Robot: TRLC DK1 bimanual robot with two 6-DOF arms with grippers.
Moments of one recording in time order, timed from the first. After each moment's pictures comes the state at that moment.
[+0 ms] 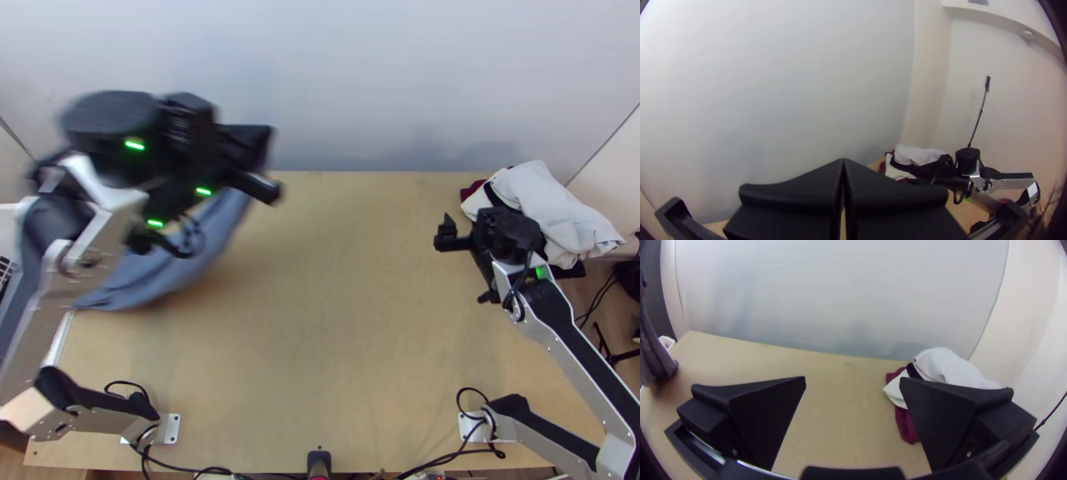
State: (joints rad) left arm -0.76 1.55 2.25 -0.84 -0.16 -0.07; right arm 0.28 1.11 0.87 -0.14 0.26 0.00
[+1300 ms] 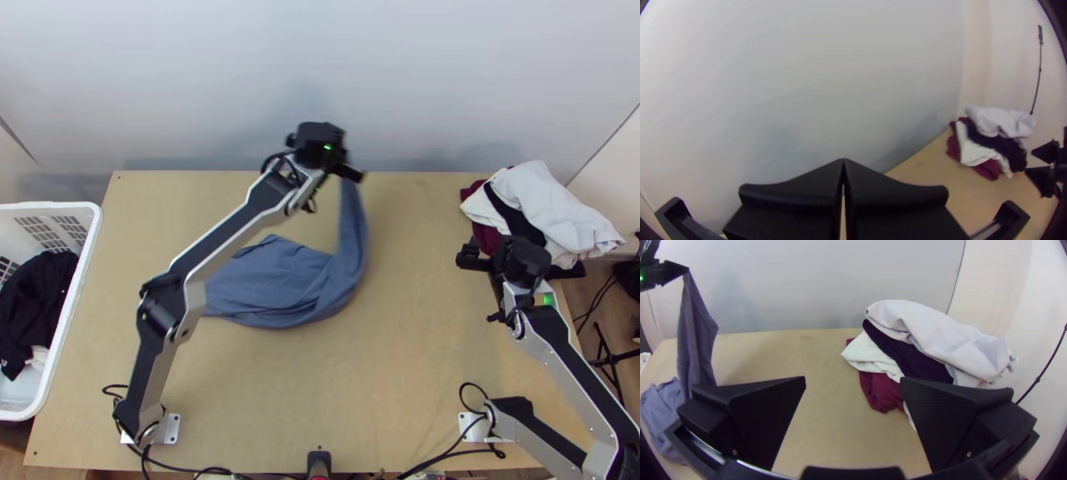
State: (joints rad) left arm -0.68 2.20 2.25 -0.27 -0.28 0.07; right arm 0.09 1.05 0.60 0.04 0.26 0.05
